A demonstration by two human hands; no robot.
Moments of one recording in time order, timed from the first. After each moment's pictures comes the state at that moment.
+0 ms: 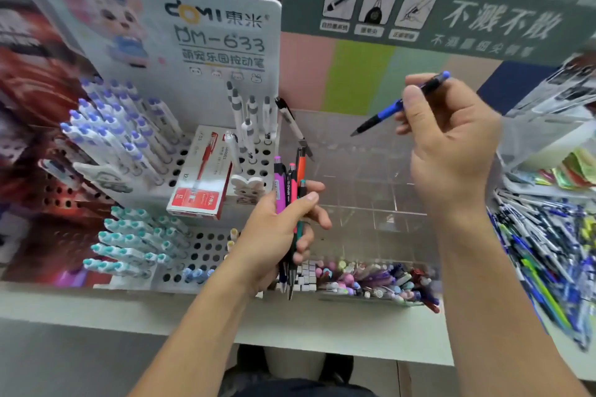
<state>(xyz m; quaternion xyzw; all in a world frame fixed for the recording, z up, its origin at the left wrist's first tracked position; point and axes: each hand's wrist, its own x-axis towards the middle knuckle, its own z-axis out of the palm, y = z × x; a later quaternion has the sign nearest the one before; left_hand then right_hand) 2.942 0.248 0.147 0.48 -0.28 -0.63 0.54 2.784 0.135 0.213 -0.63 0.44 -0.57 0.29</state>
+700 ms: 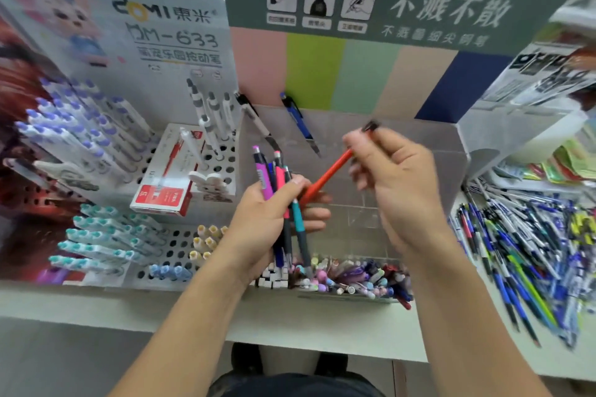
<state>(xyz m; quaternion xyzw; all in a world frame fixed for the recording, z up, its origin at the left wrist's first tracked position) 2.894 0.226 0.159 0.51 -0.23 -0.60 0.57 2.749 0.153 0.187 -0.54 0.43 -0.47 0.55</state>
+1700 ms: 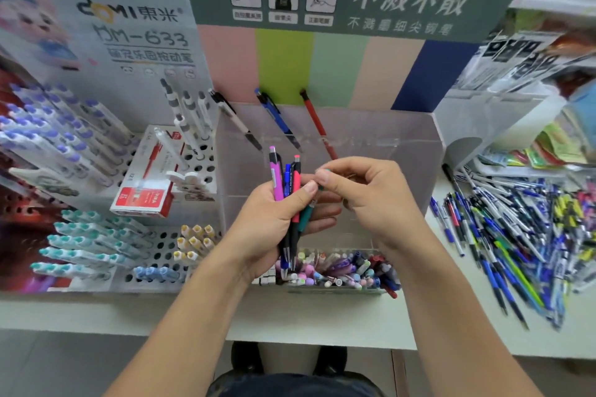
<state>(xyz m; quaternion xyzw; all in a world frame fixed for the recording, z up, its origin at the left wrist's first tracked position) 2.870 0.220 0.153 0.46 -0.25 -0.66 0.54 2.727 0.163 0.173 -0.59 0.46 -0.37 0.55</state>
